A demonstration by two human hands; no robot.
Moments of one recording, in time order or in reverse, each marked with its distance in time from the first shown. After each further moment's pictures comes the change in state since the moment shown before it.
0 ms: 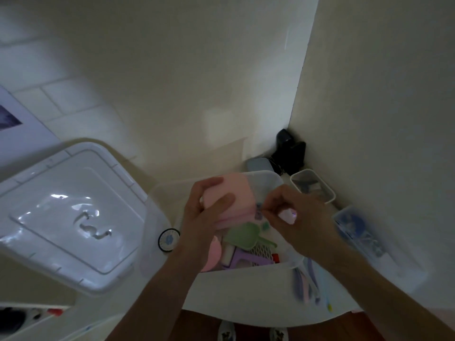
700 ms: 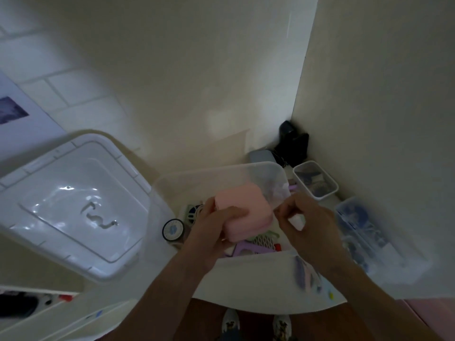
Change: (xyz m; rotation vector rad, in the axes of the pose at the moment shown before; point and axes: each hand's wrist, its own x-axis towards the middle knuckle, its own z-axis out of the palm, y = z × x) left_hand -0.017 -0.025 -0.002 -0.019 0.008 -0.394; right_hand -0.045 0.019 0.012 -0.065 0.129 0.078
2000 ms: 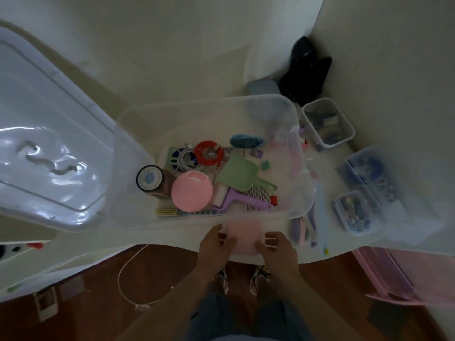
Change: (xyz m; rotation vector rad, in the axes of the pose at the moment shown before) left_hand 0.072 -0.228 -0.079 0.900 0.149 -0.222; right_hand -0.150 0.123 0.137 0.117 -0.390 1.127
